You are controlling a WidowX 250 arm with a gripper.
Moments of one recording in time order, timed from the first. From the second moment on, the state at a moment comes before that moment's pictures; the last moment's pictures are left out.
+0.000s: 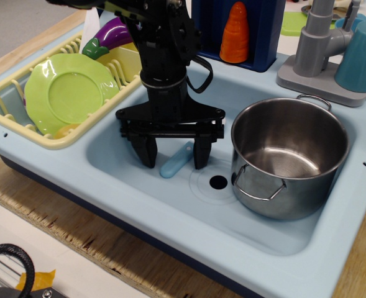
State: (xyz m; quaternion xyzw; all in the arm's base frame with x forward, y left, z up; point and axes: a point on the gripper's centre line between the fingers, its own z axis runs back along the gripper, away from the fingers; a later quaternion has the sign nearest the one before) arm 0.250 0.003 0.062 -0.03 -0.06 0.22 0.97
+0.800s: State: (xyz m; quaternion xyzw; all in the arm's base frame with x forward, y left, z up) arm 0.255 0.003 0.056 -0.03 -0.08 0.22 0.97
